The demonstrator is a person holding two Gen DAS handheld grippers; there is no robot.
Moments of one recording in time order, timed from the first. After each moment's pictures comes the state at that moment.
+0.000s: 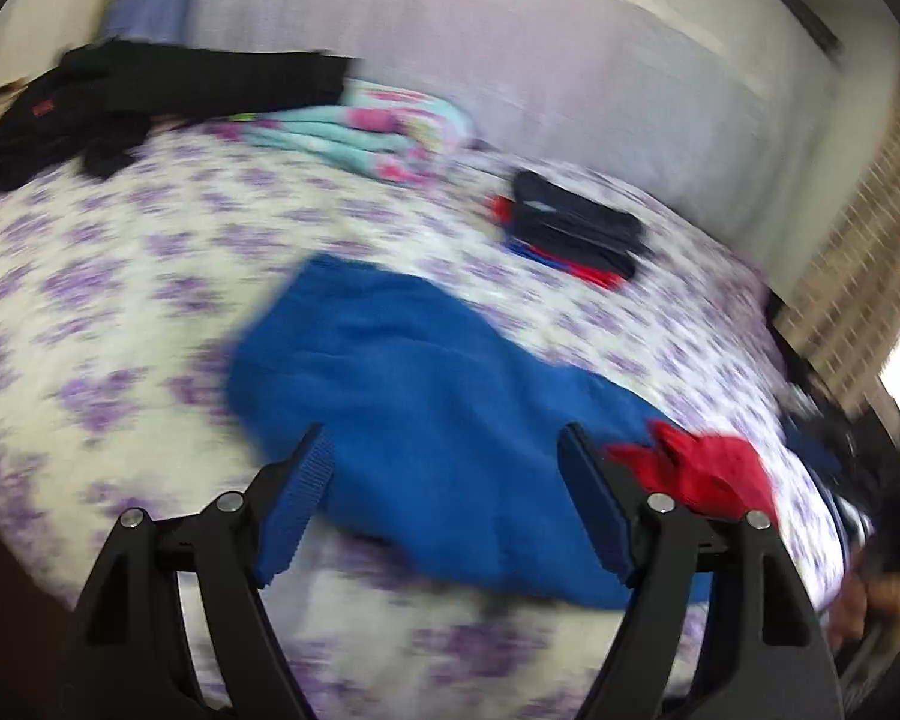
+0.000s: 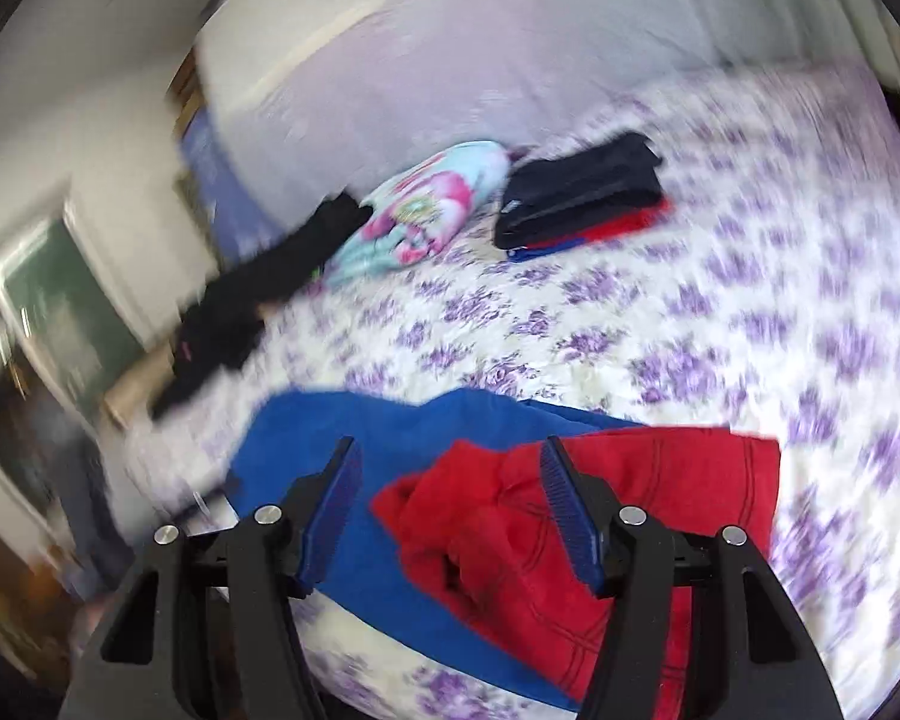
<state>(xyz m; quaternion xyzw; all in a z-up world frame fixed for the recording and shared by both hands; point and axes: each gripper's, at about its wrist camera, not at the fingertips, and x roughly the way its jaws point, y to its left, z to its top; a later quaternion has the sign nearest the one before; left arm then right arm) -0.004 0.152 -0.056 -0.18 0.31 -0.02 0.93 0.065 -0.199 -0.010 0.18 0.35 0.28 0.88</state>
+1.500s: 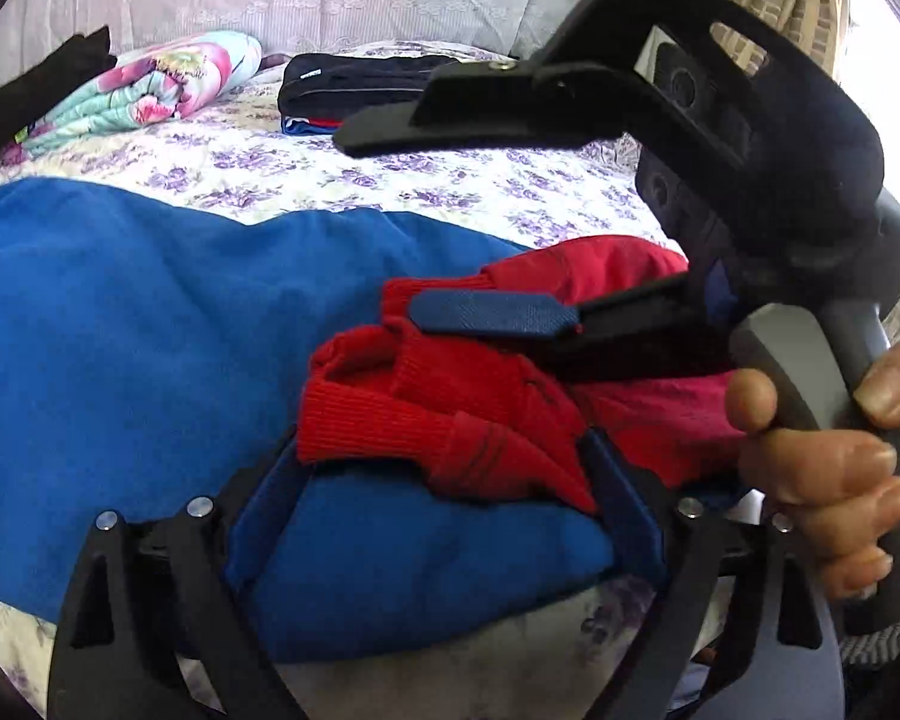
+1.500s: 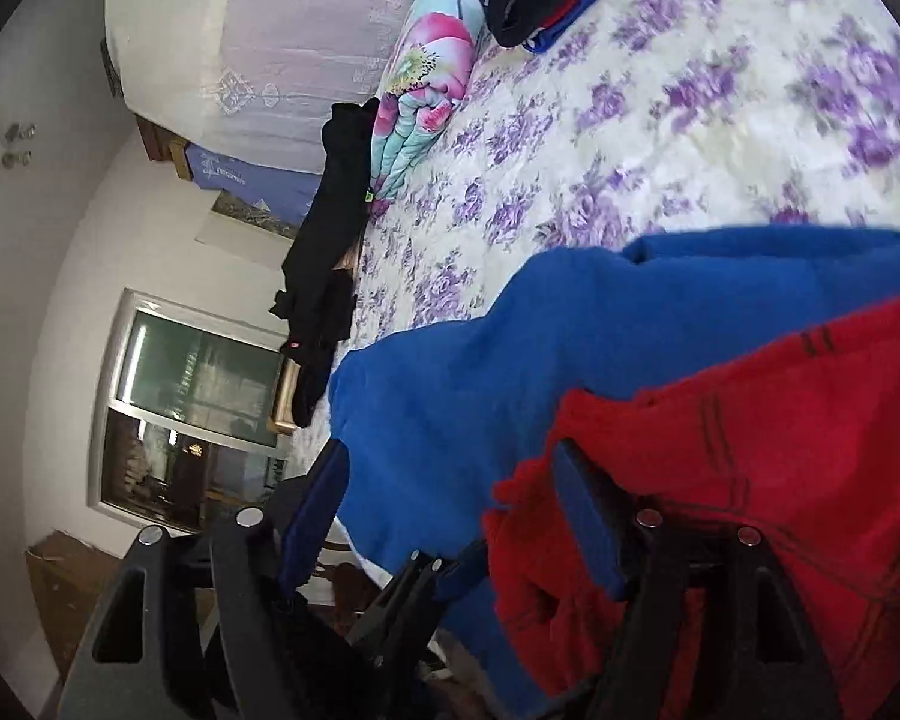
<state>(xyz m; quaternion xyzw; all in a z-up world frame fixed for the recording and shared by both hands) 0.046 0.019 -0.111 -0.07 0.37 -0.17 0.91 0.153 -0.134 -0.104 0.34 0.51 0.39 0.69</state>
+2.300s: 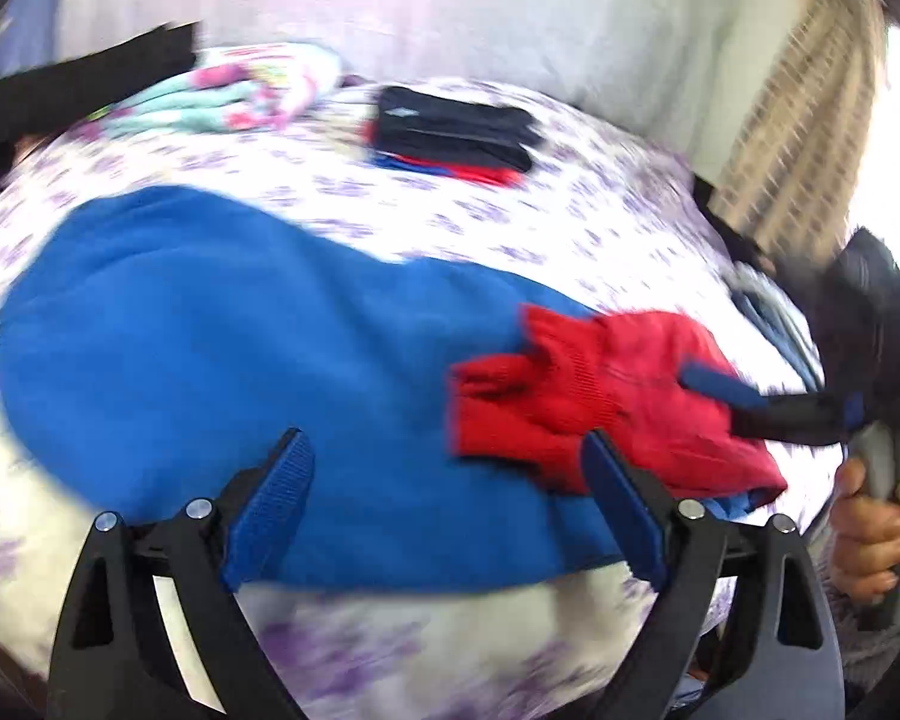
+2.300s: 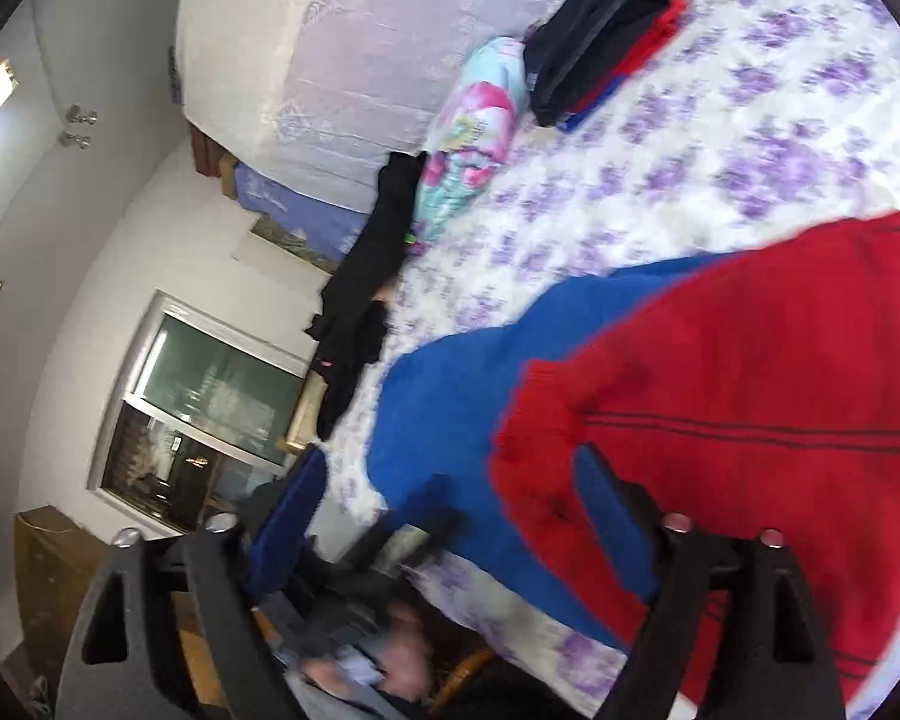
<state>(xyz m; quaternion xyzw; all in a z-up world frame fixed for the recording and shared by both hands) 0.006 0.091 -0.086 -0.13 0.35 -0.10 0.92 0.093 -0.204 -0.080 0.35 0.45 0.39 0.73</state>
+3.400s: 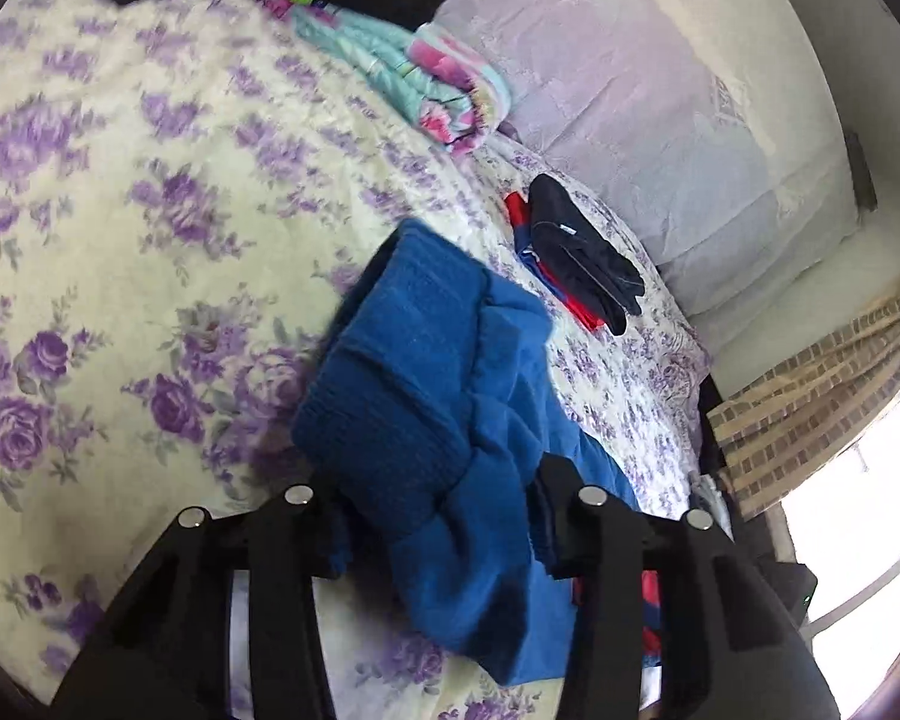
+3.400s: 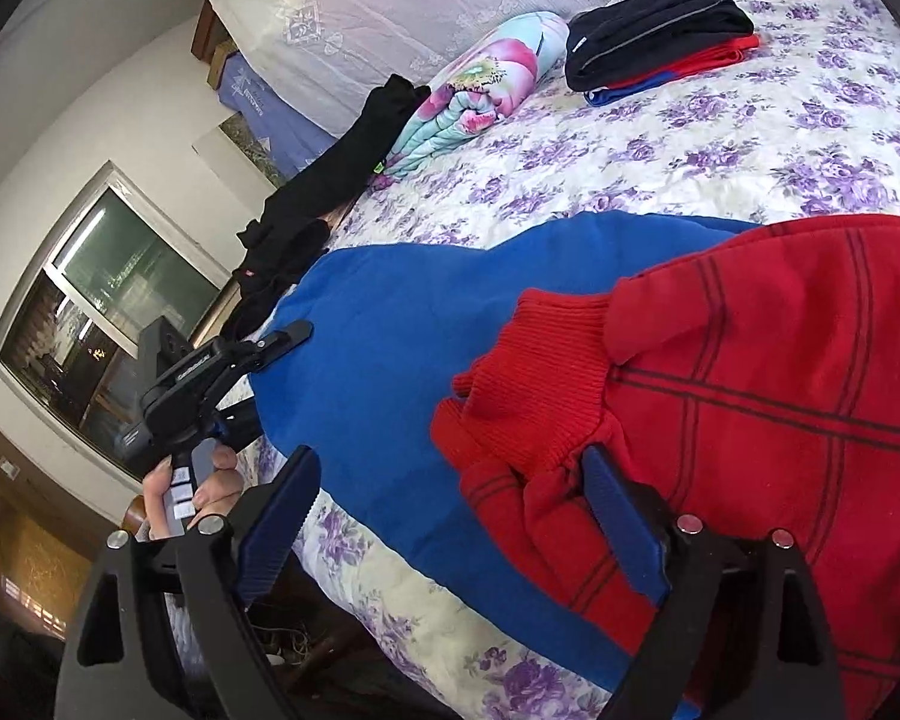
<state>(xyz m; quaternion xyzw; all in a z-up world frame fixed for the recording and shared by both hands) 0.046 0.245 -0.100 -0.37 0.31 -0.06 0.87 0.076 -0.141 -0.091 0.18 0.44 0.39 0.79</state>
